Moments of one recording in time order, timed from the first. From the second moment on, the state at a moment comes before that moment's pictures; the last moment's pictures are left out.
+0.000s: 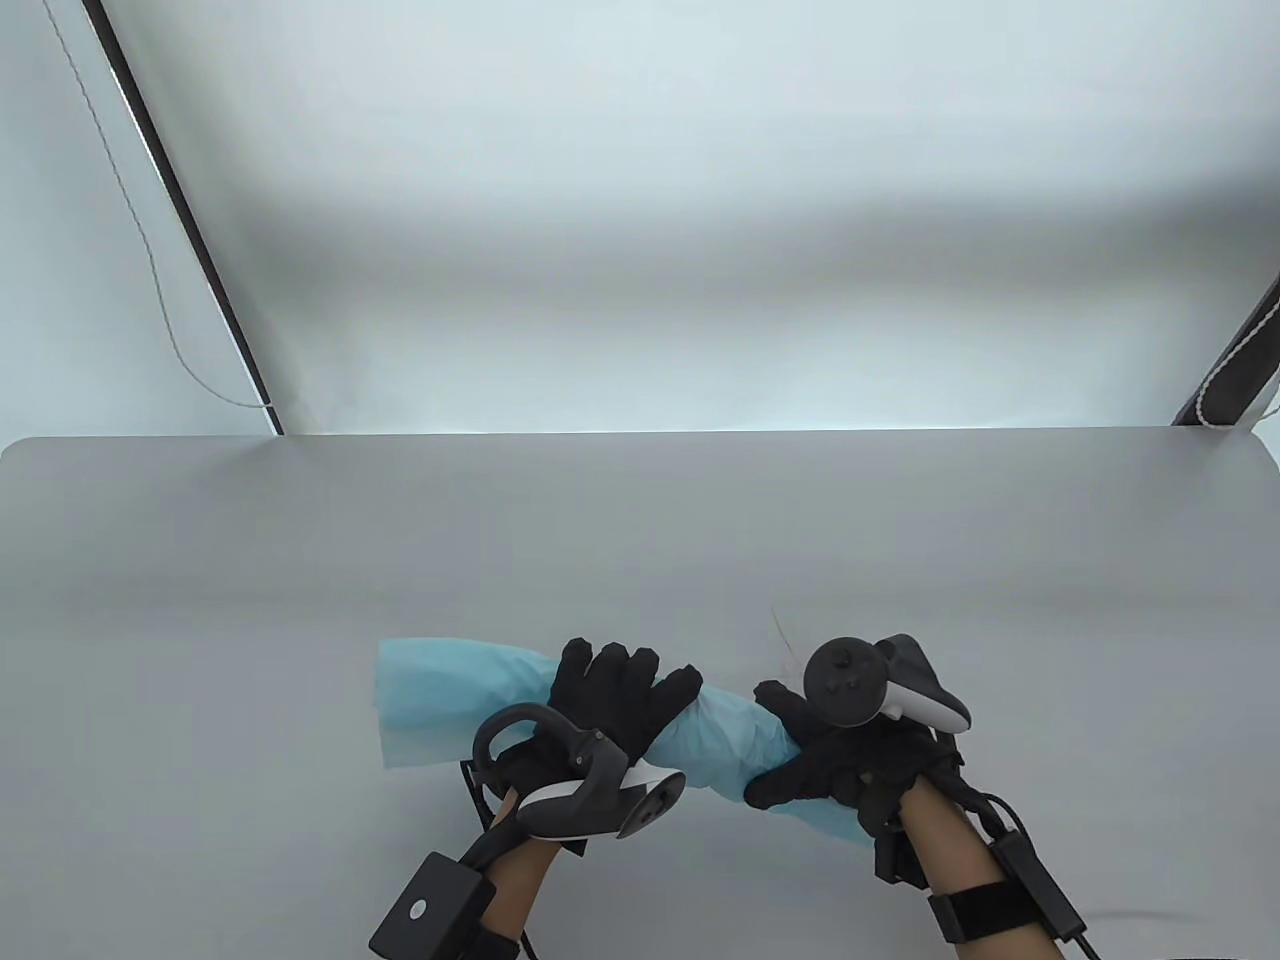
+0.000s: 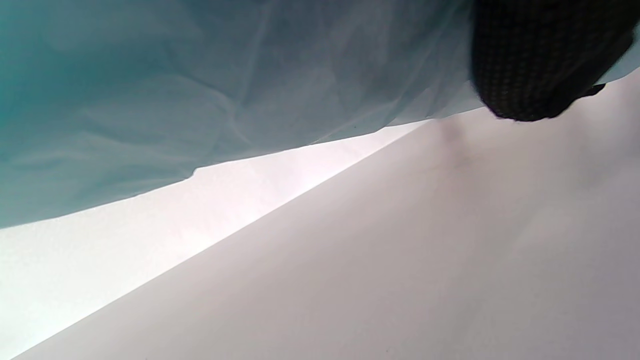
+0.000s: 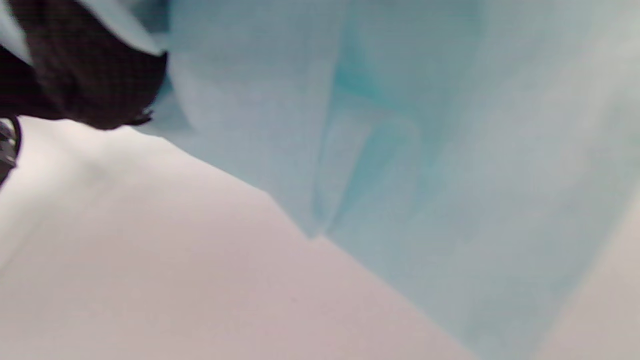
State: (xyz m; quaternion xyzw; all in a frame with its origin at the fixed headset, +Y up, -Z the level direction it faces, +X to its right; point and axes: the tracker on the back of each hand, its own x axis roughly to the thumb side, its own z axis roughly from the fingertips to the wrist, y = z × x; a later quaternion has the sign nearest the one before) left_hand -0.059 -0.712 -0.309 0.13 -0.29 -0.19 0.93; right_hand 0.160 -0.718 -0.351 0.20 0.26 0.94 0.11
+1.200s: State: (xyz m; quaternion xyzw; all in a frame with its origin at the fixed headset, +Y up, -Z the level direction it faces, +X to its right) left_hand -0.060 -0.722 -0.324 0.04 -0.25 -0.19 0.95; right_hand 0.136 -0.744 -0.345 0.24 0.14 0.96 0.06
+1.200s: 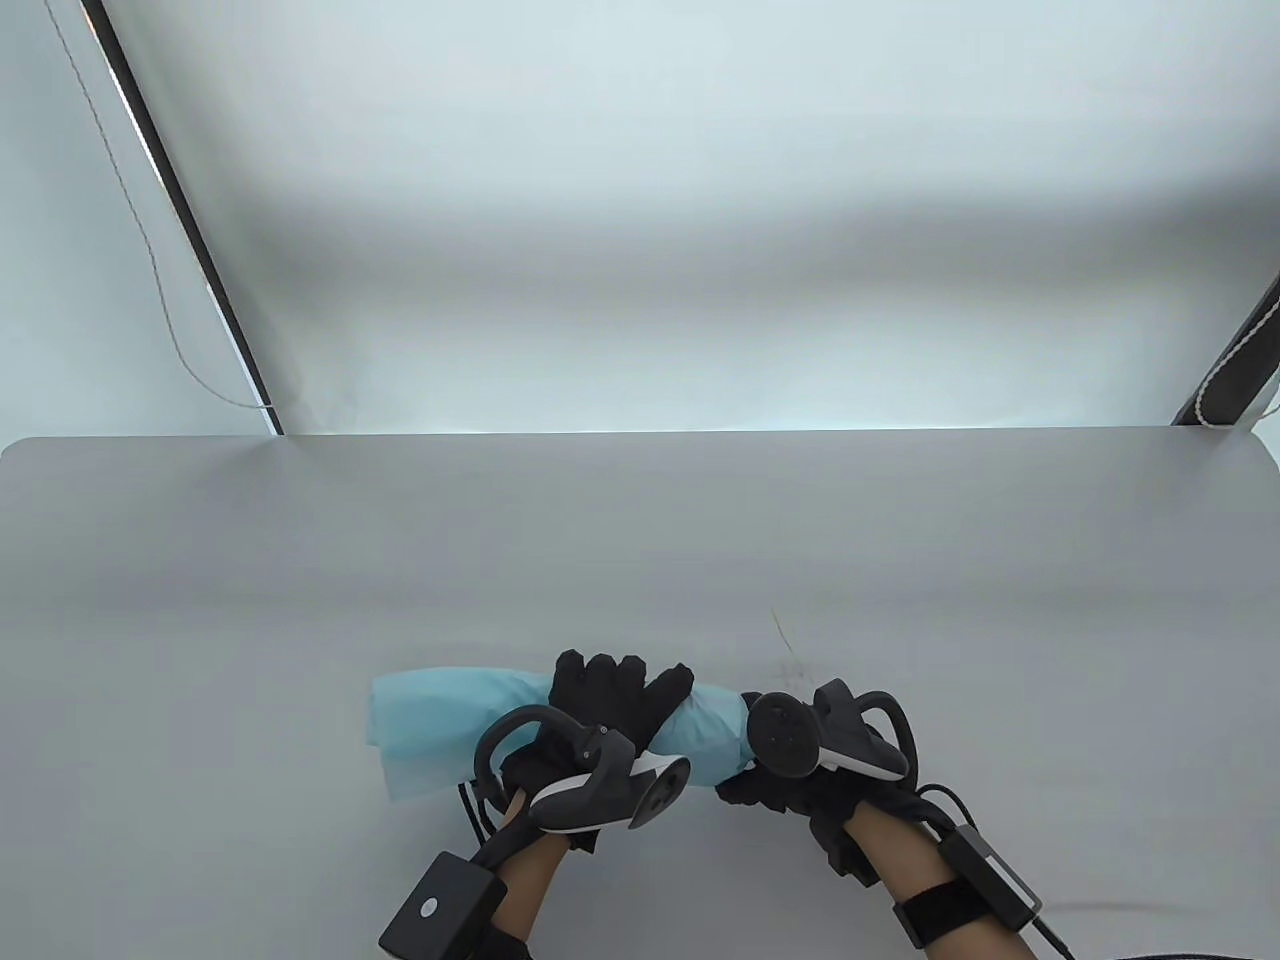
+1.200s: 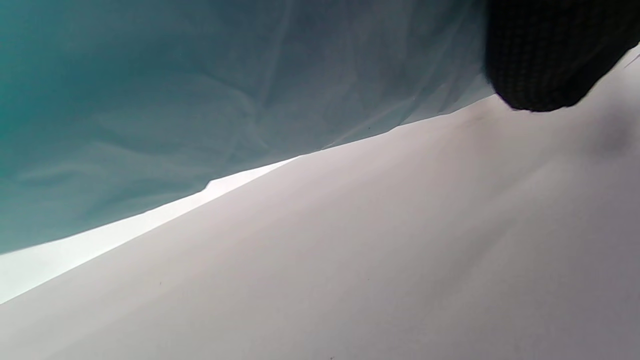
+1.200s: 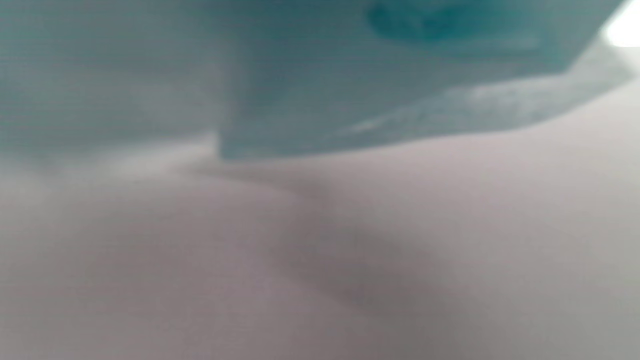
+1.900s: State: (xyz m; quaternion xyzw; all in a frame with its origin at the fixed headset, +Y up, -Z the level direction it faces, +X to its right) left_hand -0.062 -0.713 -0.313 0.09 -0.26 -0.18 0.94; right_hand 0.160 -0.741 -0.361 0.12 0.26 0.95 0.11
